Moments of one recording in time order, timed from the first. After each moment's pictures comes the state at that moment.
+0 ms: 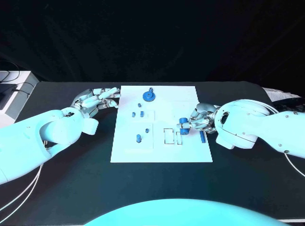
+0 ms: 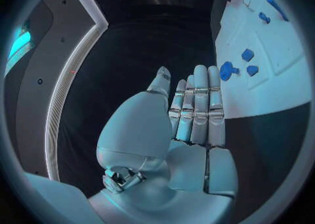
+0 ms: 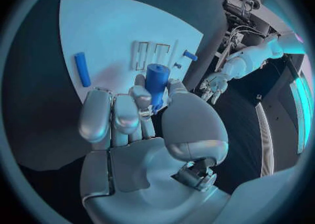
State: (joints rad) left arm 0.97 -0.88 0.17 1.41 -0.09 -0.13 0.23; left_hand 1.41 0.02 -0.06 0.08 0.05 1.06 0.14 0.07 0.06 1.17 0.10 0.10 0.06 1.12 0.03 0.76 0.29 0.11 1.06 0.04 0.30 0.96; right arm 1.26 -0.95 -0.15 1.79 -1.06 -0.20 -0.66; right_hand 1.04 0.00 -0.09 0.24 0.60 1.13 0.02 0.17 0.79 1.33 -0.05 0.91 1.27 1.43 -0.11 1.24 0.91 0.07 1.46 -0.12 1.11 1.31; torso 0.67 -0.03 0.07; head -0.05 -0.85
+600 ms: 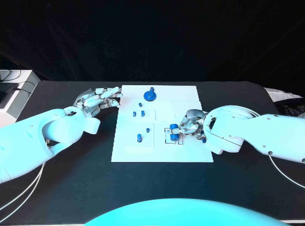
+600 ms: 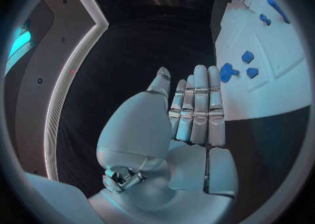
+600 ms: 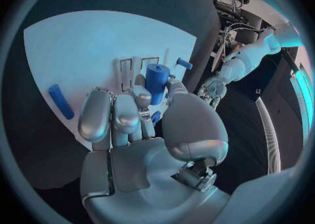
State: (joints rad) left arm 0.97 -0.87 0.17 1.41 -0.09 -0.13 0.23; left_hand 1.41 0.02 -0.06 0.08 0.05 1.06 0.14 0.07 0.06 1.17 0.10 0.10 0.06 1.12 0.03 0.76 0.29 0.11 1.06 0.04 0.30 0.96; right arm 1.22 -0.86 -0.15 1.74 -0.99 -0.21 -0.66; right_hand 1.03 0.00 -0.08 0.21 0.59 1.13 0.02 0.16 0.78 1.33 -0.05 0.90 1.26 1.43 -0.11 1.23 0.90 0.07 1.46 -0.12 1.11 1.31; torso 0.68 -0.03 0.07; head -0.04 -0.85
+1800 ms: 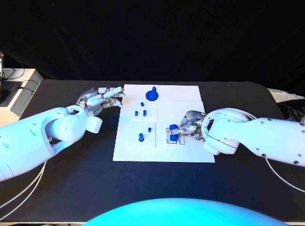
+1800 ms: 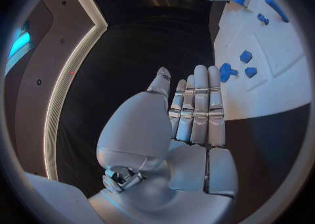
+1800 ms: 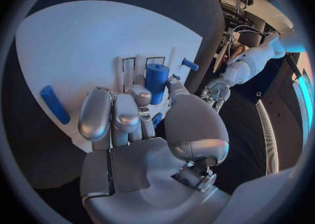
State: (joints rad) left arm 0.97 -0.87 0.17 1.41 -0.10 -0.13 0.22; left_hand 1.41 0.02 -0.06 0.08 0.05 1.06 0.14 0.07 0.06 1.17 0.10 0.10 0.06 1.11 0.04 0.76 0.29 0.11 1.06 0.04 0.30 0.96; right arm 1.19 -0.82 -0.15 1.69 -1.03 -0.23 -0.65; right_hand 0.99 -0.03 0.01 0.11 0.40 1.13 0.03 0.15 0.76 1.32 -0.04 0.88 1.24 1.43 -0.10 1.23 0.90 0.07 1.46 -0.12 1.10 1.31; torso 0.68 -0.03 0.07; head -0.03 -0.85
